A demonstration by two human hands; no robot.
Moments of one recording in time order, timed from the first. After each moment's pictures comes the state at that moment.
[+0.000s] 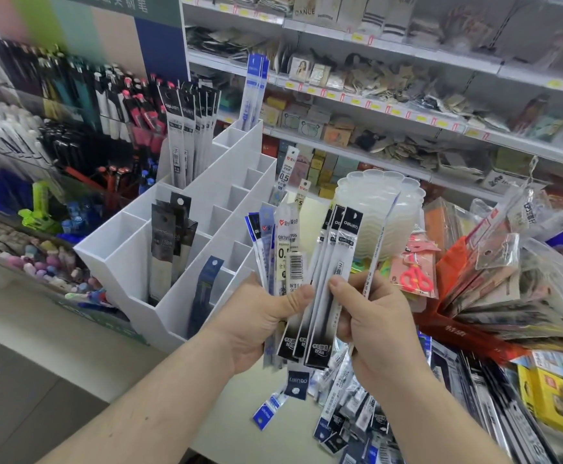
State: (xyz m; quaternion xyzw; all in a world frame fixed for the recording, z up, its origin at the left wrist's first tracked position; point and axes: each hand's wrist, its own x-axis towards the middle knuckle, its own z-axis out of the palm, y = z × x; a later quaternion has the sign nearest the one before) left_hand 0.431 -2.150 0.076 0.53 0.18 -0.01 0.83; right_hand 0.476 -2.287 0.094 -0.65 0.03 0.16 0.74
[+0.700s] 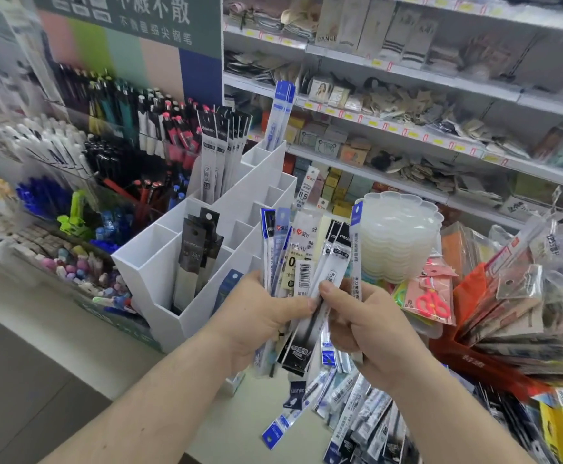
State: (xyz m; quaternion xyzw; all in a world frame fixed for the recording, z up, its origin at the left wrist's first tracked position) left_hand 0.426 -2.124 0.088 0.62 0.20 0.01 0.76; right_hand 0.490 -2.273 0.109 -0.64 -0.07 0.33 0.70
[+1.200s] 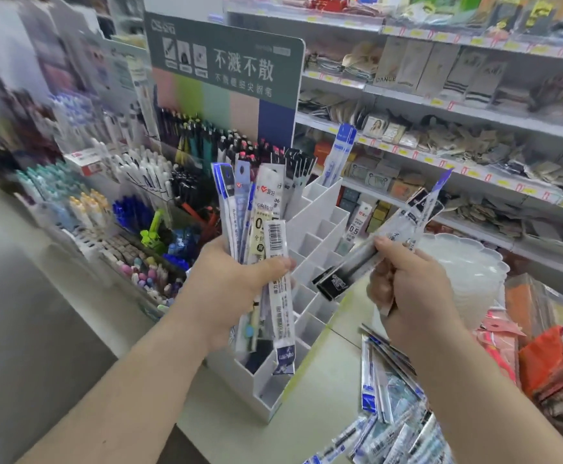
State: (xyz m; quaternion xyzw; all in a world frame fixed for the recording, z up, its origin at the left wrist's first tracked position) left_hand 0.387 -2.066 0.159 0.63 0.25 0.24 0.69; right_hand 0.530 -2.210 0.154 -0.57 -0.04 0.21 0.79
